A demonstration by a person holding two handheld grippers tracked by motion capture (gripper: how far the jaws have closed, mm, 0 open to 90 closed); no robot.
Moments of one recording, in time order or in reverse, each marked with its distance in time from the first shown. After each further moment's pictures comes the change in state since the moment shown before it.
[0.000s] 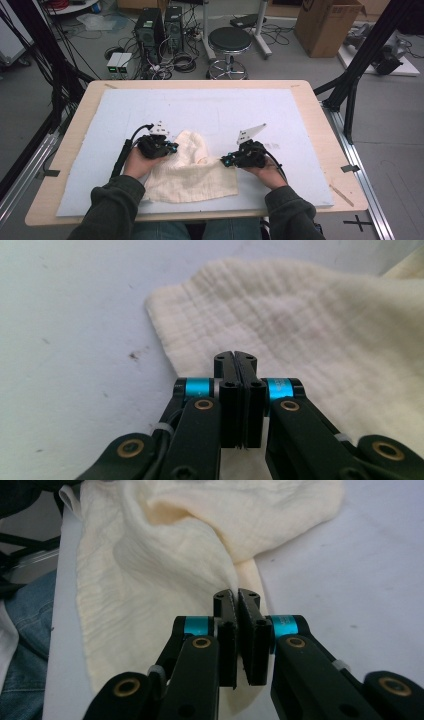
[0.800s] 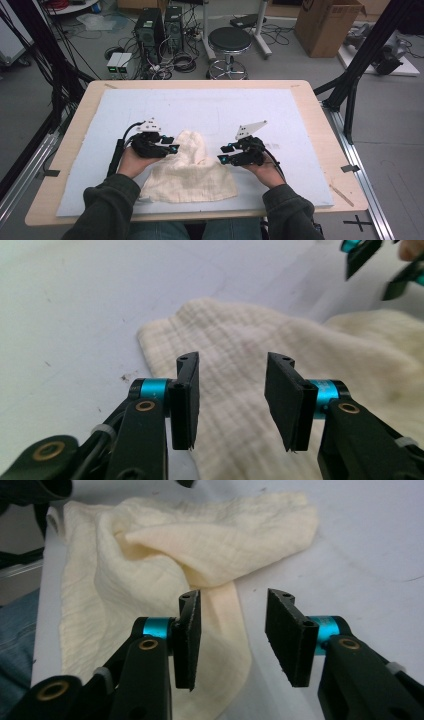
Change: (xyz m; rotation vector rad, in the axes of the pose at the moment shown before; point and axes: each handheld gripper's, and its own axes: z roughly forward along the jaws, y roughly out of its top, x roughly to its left) left arm 0.001 0.003 -0.011 -0.068 -0.085 -0.051; right arm 0.004 0.014 -0.001 -0.049 -0.074 -0.006
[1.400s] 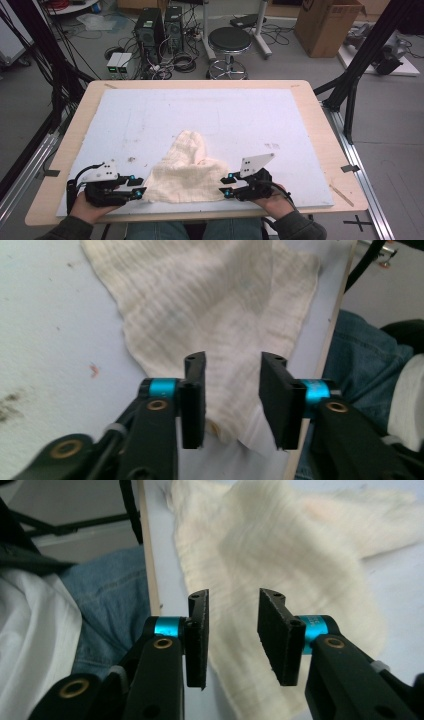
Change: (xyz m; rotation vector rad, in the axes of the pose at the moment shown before) left arm -0.055 -0.084 -0.117 -0.038 -0.093 0.059; right arm 0.086 -0.030 -0.026 -0.004 0.072 -0.128
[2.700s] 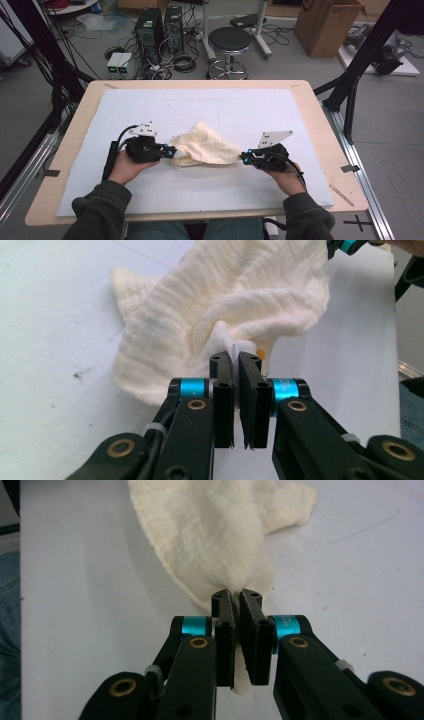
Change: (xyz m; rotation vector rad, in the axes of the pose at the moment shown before) left arm 0.047 0.084 0.079 0.018 -0.028 -0.017; right arm -0.073 -0.011 -0.034 0.004 -0.216 0.058
